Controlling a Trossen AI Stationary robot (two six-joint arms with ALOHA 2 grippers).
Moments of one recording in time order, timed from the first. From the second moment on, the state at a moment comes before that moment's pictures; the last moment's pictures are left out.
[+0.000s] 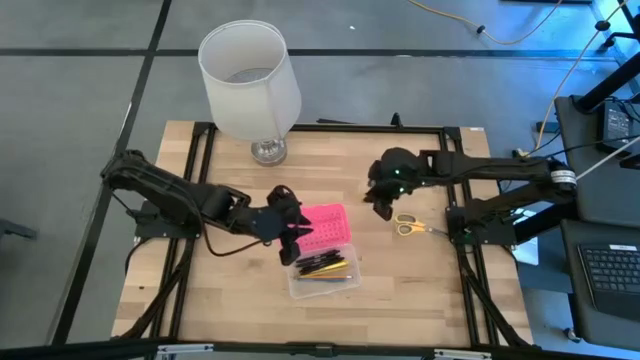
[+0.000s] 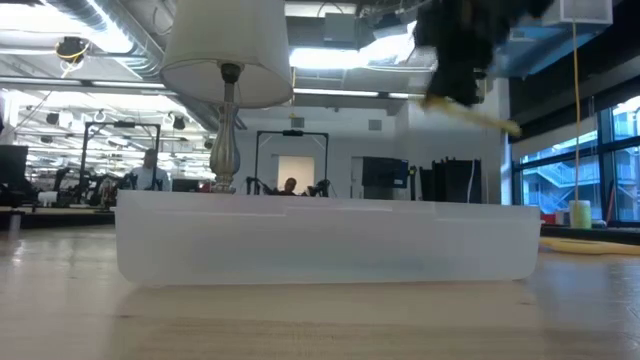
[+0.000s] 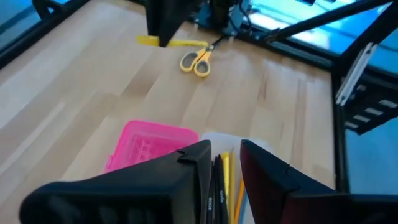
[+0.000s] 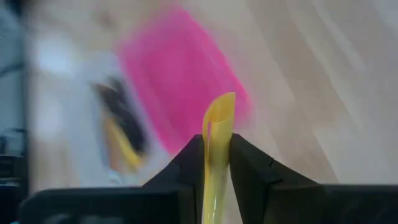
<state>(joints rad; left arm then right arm) -0.35 1.44 1.36 -0.61 -0.43 -0.59 -0.14 1.26 1.01 -0.61 -0.15 0.31</state>
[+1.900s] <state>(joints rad) -0.38 1.40 1.36 -0.64 -0.32 -0.46 0.31 2.02 1.44 -0.35 -0.07 -0.06</state>
